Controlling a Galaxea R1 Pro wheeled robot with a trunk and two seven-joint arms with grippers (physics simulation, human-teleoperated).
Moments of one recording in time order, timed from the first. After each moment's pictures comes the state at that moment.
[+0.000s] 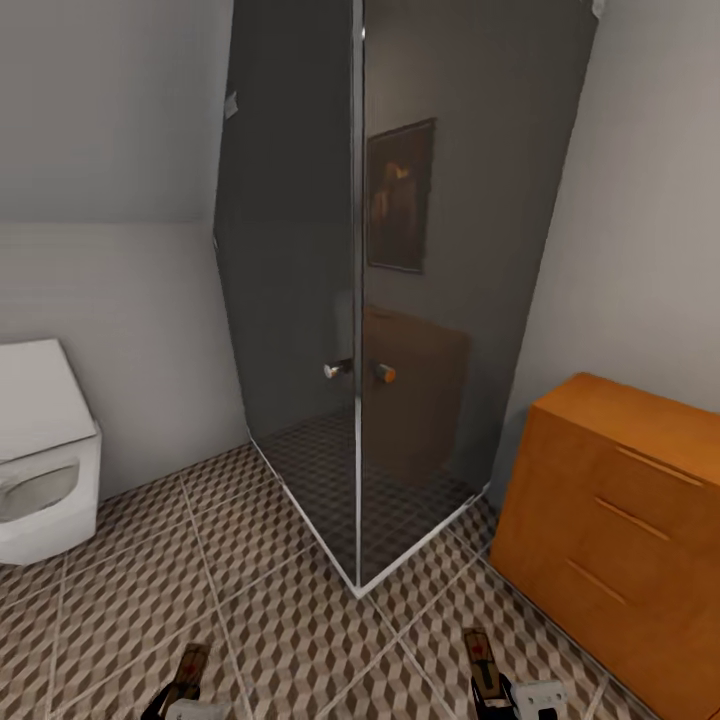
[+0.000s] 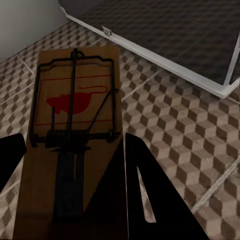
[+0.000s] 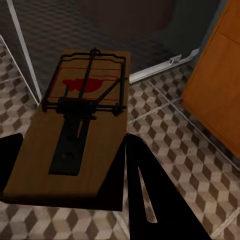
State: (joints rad) left arm -0.38 0.07 -0.35 0.07 0.14 -0.83 0.14; right arm -0.13 -0.03 -0.01 -0.55 0.10 -0.49 -0.02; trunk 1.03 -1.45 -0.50
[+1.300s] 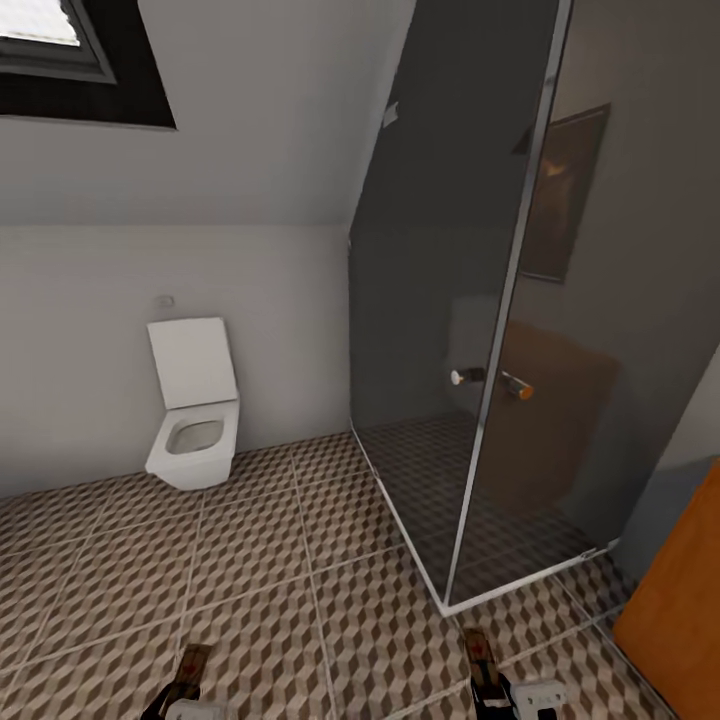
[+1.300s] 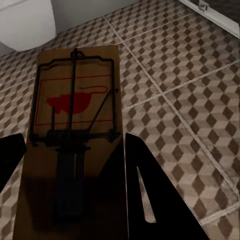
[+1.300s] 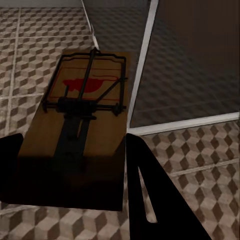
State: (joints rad) left arm -0.38 0.07 -0.35 0.07 0.14 -0.83 0.14; right arm -0.13 -0.03 0.00 -0.55 0.10 -0.49 -0.02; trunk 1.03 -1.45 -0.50
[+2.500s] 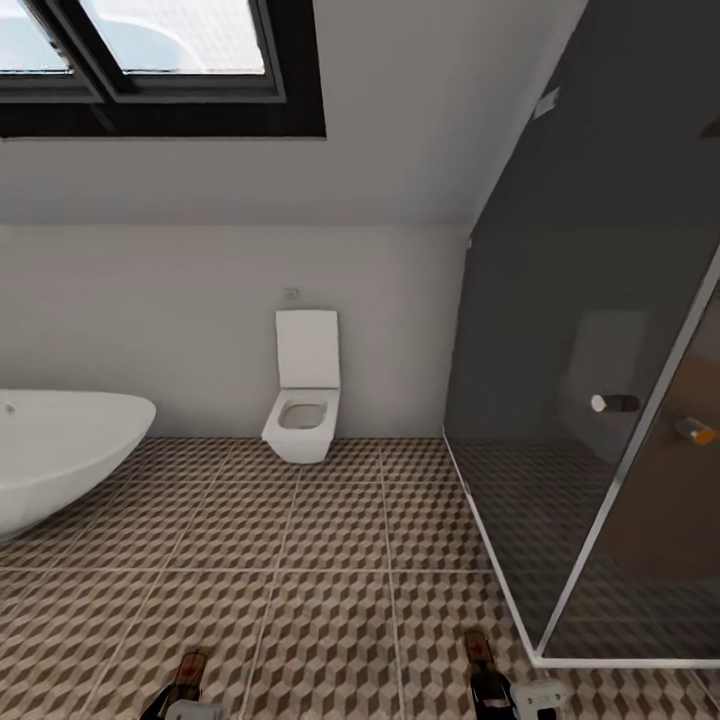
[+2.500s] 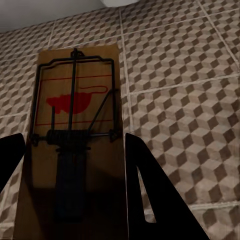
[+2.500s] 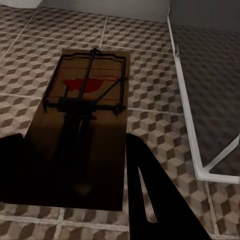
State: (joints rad) left arm -0.38 0.07 -0.35 0.07 0.14 -0.82 0.14; right arm -0.13 -0.03 0.00 -0.55 0.10 -0.49 -0.02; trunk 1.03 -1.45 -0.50
